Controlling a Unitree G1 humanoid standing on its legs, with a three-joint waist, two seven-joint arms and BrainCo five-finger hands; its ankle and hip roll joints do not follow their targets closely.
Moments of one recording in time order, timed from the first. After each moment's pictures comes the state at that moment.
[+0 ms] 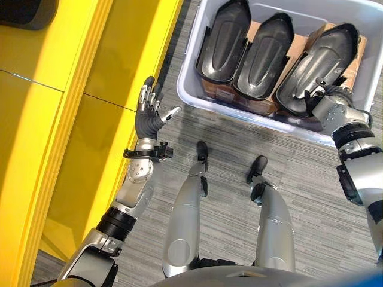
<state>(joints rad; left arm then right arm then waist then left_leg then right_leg) -0.28 0.45 -0.32 0.04 -0.54 -0.41 0.37 -1.12 -0.57 0.33 1.16 1.00 0.22 -0.70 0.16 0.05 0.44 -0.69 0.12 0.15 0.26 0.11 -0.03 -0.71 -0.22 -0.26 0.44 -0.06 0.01</state>
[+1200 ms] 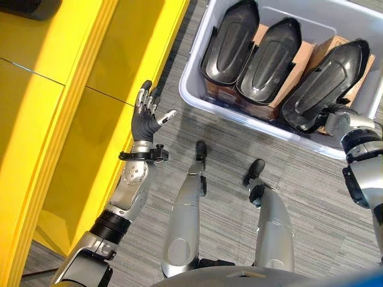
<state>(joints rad) -0.25 0.49 -0.32 0.04 -0.57 -0.41 0.35 -1.08 -0.59 0.36 1.28 0.75 0.37 -0.51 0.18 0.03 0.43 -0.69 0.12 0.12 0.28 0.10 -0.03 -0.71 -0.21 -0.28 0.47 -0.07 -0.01</state>
